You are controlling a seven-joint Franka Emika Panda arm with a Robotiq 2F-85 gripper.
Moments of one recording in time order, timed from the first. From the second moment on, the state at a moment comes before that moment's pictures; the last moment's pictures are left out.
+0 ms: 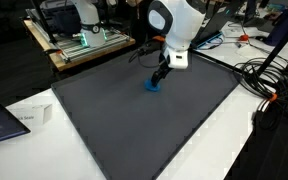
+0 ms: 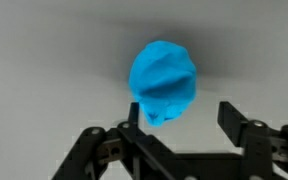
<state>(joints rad) 0.04 0.68 0.01 -1.68 -0.07 2.13 -0.08</state>
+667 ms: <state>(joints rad) 0.15 0.62 -0.02 -1.67 -0.20 2.08 0.15</state>
